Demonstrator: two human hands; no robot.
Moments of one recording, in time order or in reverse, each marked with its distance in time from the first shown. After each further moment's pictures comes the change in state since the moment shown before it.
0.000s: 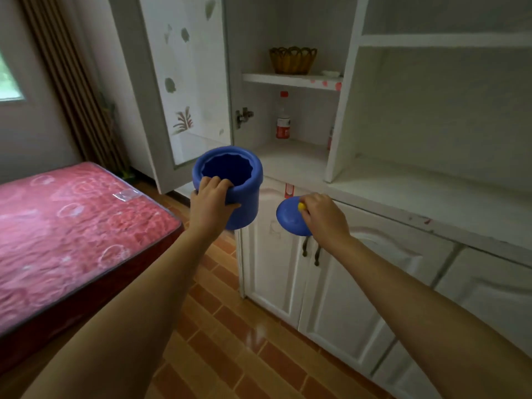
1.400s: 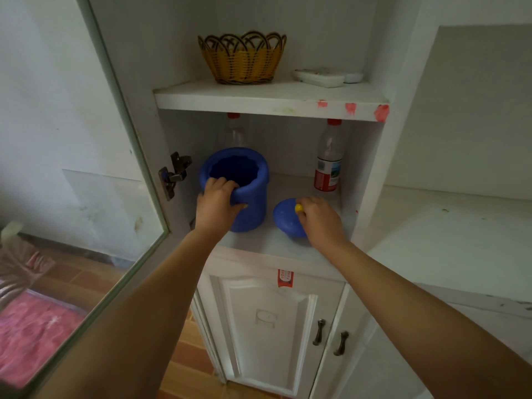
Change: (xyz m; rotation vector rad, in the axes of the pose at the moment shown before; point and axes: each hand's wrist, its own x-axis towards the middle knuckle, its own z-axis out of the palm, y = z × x) left_hand 0.379 -0.060 0.232 -0.187 -0.224 0.259; right_hand 0.320 0.119 0.132 -0.115 0.102 0.347
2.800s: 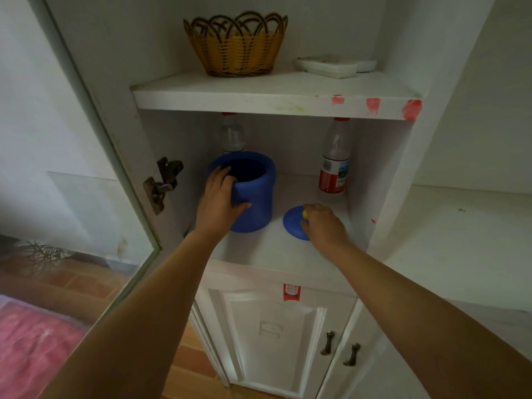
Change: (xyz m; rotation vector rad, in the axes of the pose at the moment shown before) left_hand 0.047 -0.026 0.037 -0.079 0.022 0.055; right_hand 0.036 0.031 0.044 -0.059 -0.226 0.123
